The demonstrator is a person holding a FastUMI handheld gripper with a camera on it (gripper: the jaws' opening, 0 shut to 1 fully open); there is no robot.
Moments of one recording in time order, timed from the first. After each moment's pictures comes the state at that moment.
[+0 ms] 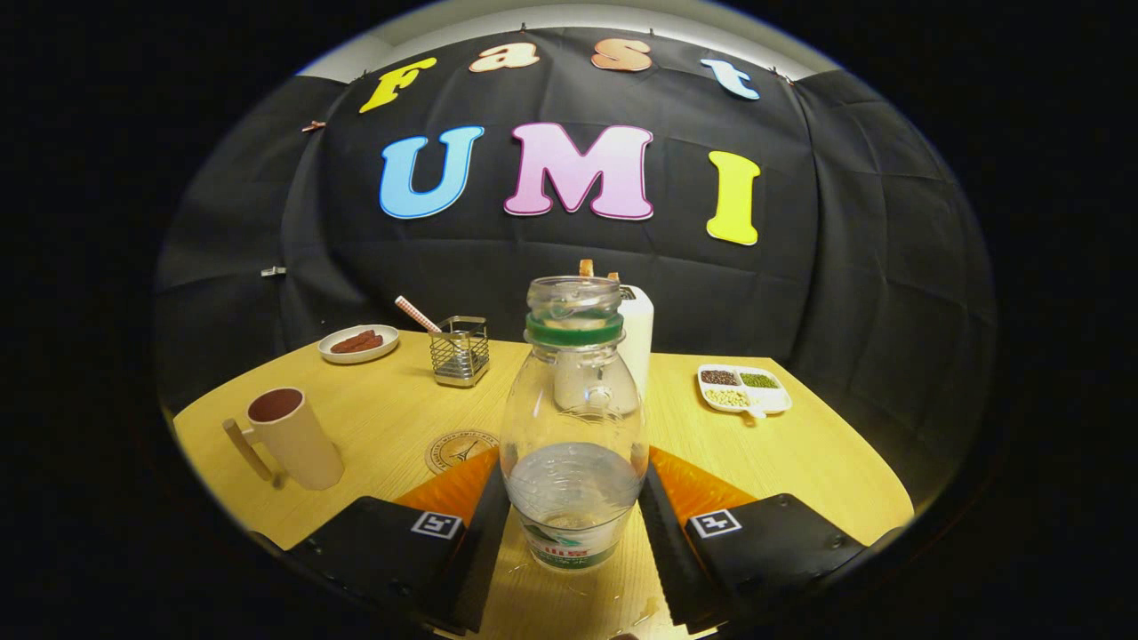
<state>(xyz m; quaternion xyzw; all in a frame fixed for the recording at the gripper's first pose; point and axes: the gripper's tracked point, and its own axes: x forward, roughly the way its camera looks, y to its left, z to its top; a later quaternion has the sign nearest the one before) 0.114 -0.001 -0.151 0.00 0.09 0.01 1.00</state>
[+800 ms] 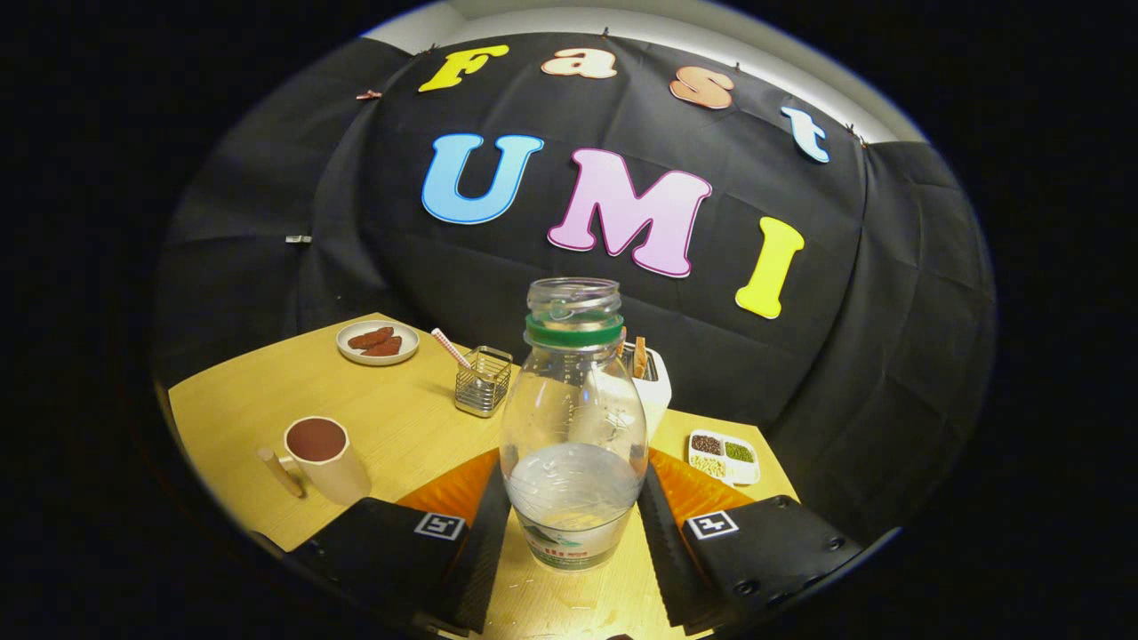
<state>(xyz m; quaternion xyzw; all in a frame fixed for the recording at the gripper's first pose) 0.106 0.044 -0.046 -0.12 0.09 0.03 0.99</state>
